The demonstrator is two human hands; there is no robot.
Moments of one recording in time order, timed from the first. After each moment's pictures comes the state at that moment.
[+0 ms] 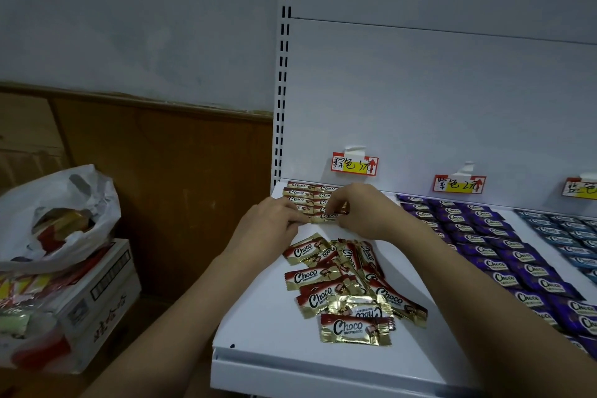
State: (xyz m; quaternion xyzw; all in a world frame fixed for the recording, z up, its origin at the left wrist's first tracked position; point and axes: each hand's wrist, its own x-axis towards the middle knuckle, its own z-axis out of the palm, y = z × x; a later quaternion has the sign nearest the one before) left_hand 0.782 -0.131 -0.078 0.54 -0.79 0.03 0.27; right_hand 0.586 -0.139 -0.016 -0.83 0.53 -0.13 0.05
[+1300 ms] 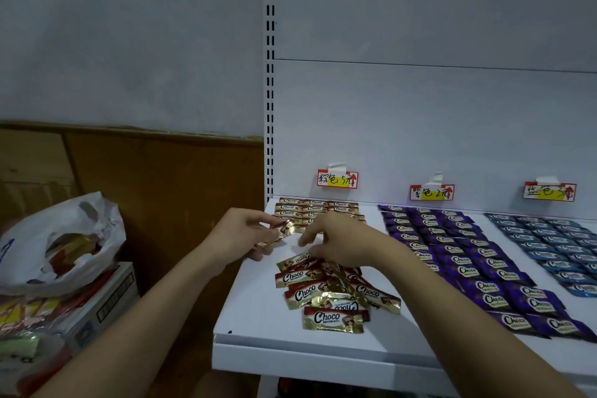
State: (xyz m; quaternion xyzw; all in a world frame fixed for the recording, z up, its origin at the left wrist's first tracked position) left_hand 0.803 -0.079 -0.032 0.55 -0.61 -0.40 0.40; right_hand 0.594 -0.082 -0.007 -0.86 0.48 -0.11 0.14
